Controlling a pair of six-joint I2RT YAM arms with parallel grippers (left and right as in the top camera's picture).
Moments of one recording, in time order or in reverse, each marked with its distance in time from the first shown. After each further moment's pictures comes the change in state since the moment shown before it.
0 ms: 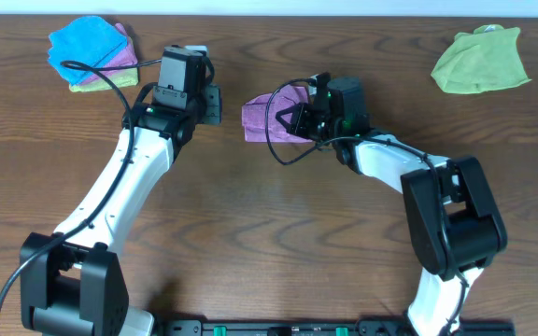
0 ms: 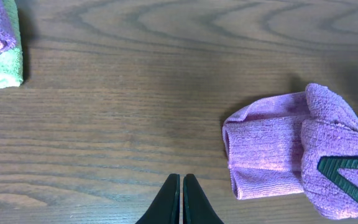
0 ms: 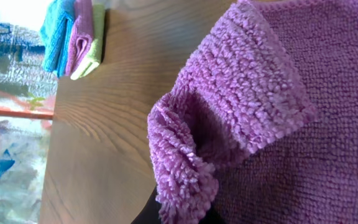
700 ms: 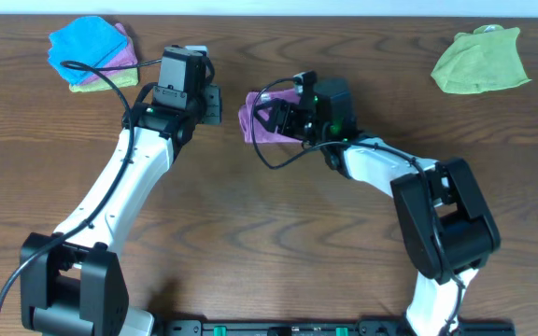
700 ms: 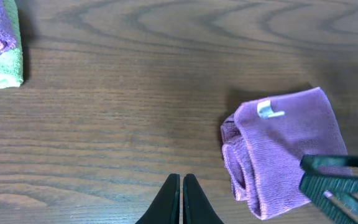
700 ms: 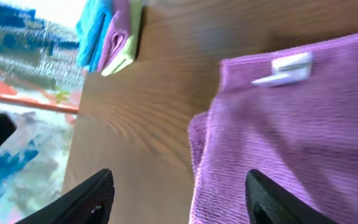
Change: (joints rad) left arm 0.000 0.000 0.000 0.000 0.000 0.000; right arm 0.068 0.000 0.000 0.101 -0.013 0.072
